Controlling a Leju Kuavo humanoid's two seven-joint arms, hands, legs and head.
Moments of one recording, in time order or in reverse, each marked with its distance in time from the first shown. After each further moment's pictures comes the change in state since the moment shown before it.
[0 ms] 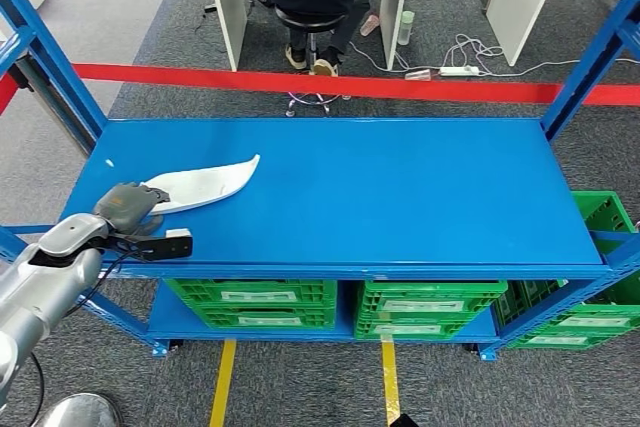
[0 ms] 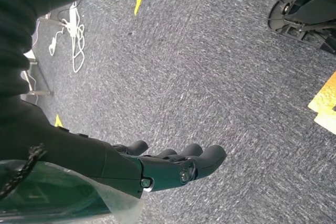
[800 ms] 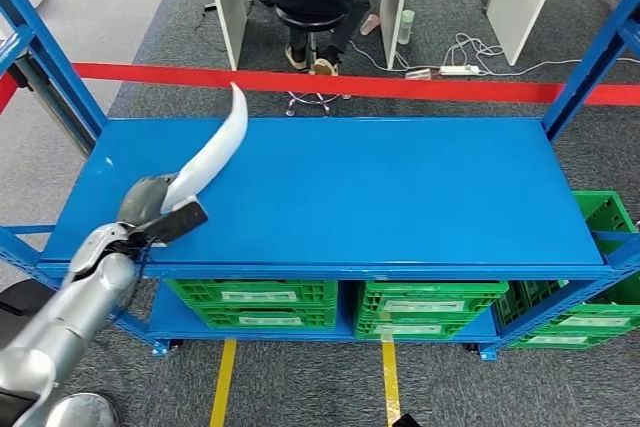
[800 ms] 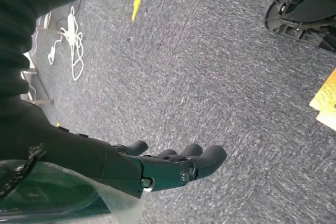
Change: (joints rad) left arm 0.126 -0.170 0.232 -0.128 0.411 0.107 -0.031; right arm 0.007 0.000 -0.001 0.000 -0.036 -0.031 0.000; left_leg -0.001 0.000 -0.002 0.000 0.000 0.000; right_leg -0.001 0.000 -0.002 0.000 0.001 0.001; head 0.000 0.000
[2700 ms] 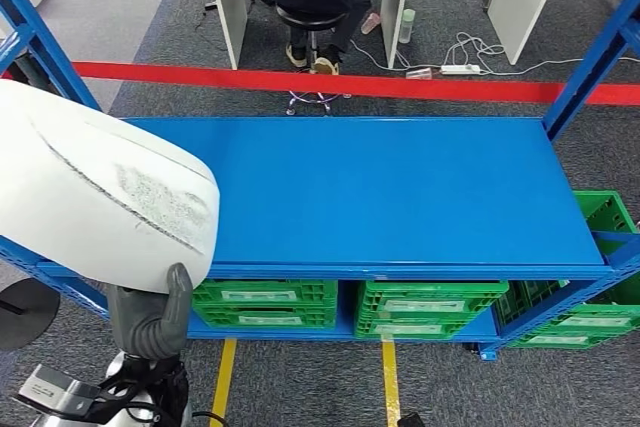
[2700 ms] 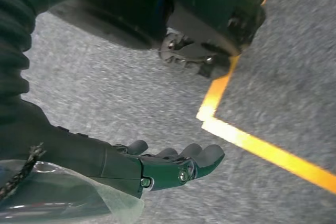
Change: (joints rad) left arm 0.728 -0.302 -0.028 -1.042 0.586 -0.081 -0.395; right arm 0.055 0.009 -0.090 0.001 -0.177 -0.044 -0.551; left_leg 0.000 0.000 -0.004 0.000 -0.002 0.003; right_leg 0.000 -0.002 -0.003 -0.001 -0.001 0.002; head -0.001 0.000
